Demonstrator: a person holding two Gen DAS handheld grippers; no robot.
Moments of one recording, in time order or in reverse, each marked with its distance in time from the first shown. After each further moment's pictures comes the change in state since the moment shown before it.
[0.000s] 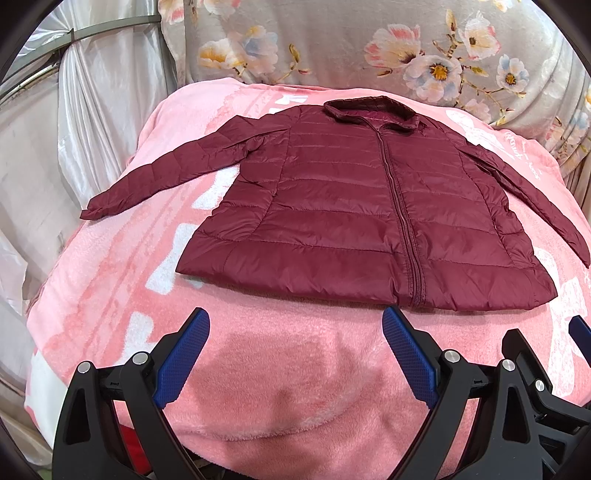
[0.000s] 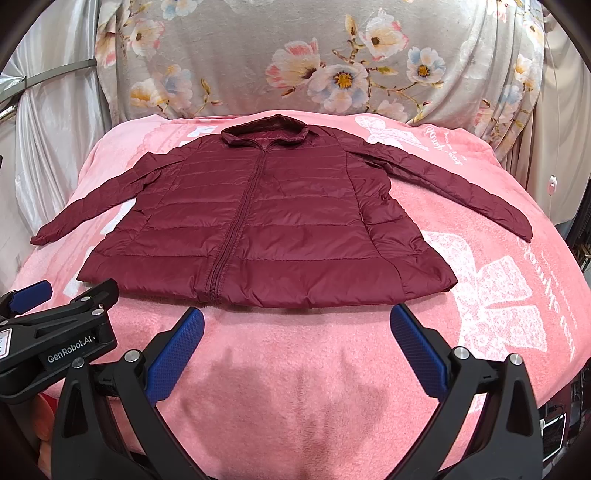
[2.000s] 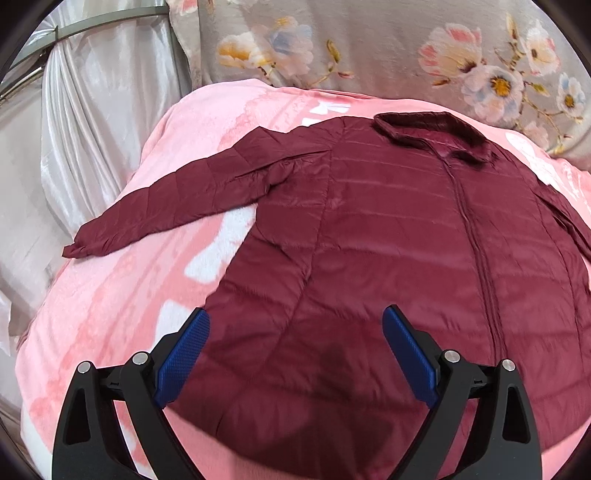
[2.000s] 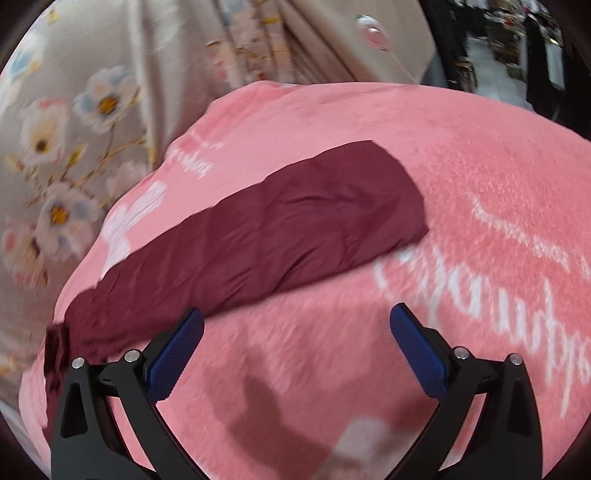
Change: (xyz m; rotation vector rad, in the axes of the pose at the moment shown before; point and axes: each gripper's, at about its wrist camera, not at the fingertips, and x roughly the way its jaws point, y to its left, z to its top) left arm 0.124 0.021 0.097 -0.064 -0.025 0.130; right arm 0.195 -0.415 0.063 0.891 -0.073 -0.263
